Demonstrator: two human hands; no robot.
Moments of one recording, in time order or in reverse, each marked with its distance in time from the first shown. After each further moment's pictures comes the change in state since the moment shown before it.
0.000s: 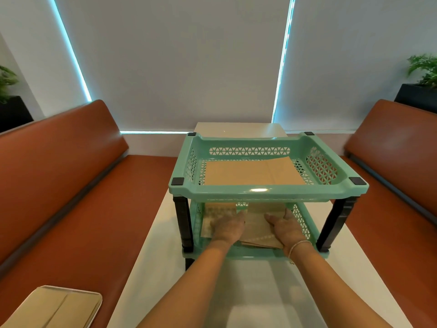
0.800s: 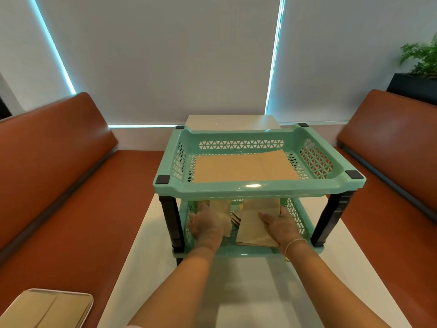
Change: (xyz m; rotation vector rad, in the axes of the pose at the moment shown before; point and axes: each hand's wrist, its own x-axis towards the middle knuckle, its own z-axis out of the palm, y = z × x) left_hand 0.046 -0.025 0.014 0.111 0.365 -0.193; right_hand 0.004 0.006 -0.008 -0.014 -0.027 -0.027
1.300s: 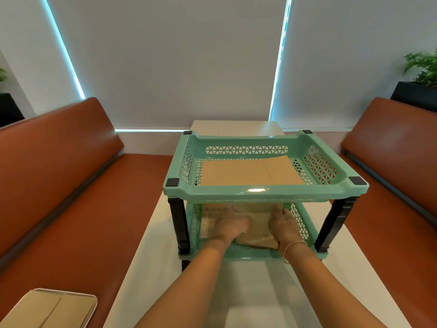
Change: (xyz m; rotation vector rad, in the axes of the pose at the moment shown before) left_hand -0.023 0.023 -0.016 -0.501 -0.439 0.071; right_hand 0.003 -0.003 0.010 -0.025 0.141 -0.015
